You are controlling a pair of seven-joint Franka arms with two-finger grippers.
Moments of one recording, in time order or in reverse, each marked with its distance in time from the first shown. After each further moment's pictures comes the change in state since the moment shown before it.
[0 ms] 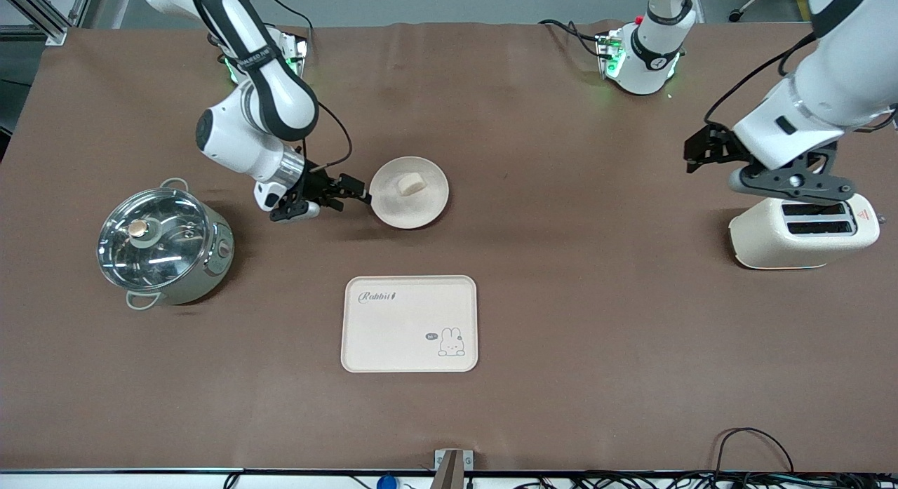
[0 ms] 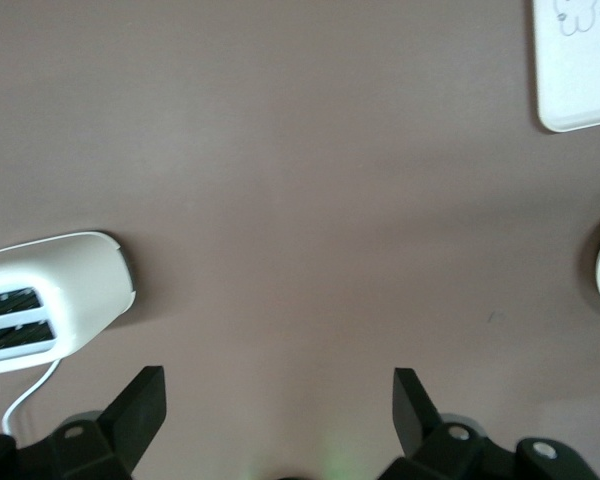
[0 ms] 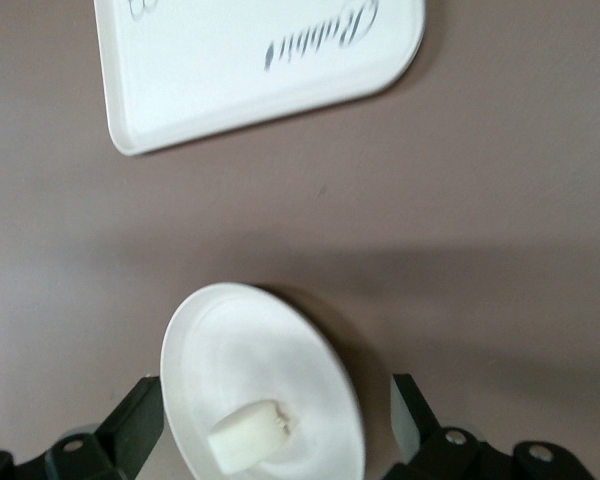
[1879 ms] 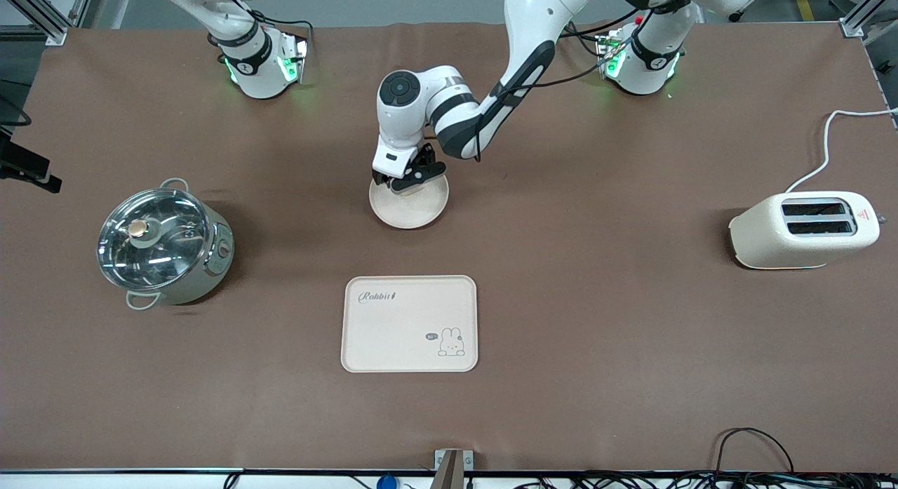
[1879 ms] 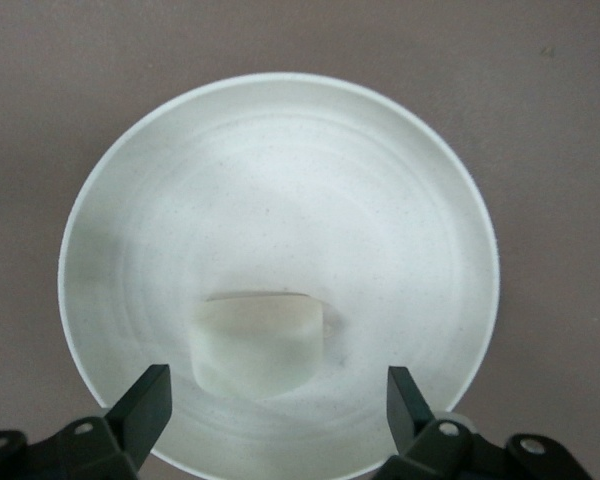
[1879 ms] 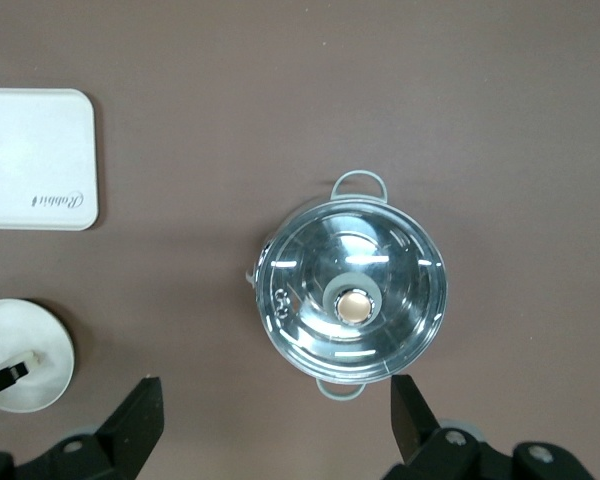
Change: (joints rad) left arm -0.827 0.674 -0.004 -0.016 0.080 0.833 -1.486; right arm -0.587 -0.024 -0.013 1.034 -1.078 -1.121 0.275
